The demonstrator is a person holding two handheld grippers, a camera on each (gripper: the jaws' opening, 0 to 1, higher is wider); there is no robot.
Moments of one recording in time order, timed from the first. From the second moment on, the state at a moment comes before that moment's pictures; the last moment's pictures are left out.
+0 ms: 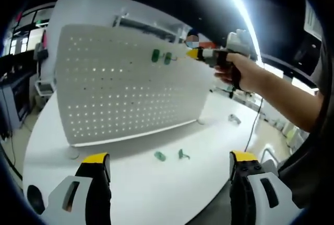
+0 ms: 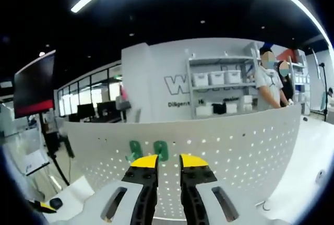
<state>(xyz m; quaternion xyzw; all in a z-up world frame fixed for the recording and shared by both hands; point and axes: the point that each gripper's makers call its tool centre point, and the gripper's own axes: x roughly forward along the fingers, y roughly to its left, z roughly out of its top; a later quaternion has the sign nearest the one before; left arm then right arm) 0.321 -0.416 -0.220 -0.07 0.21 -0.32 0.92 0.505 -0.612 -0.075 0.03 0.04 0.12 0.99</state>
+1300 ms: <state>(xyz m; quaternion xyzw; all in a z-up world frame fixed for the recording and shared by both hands) 0.294 -0.421 -0.232 -0.06 0.24 -0.33 0.91 0.329 -0.625 -0.280 -0.04 0.26 0.19 0.95</state>
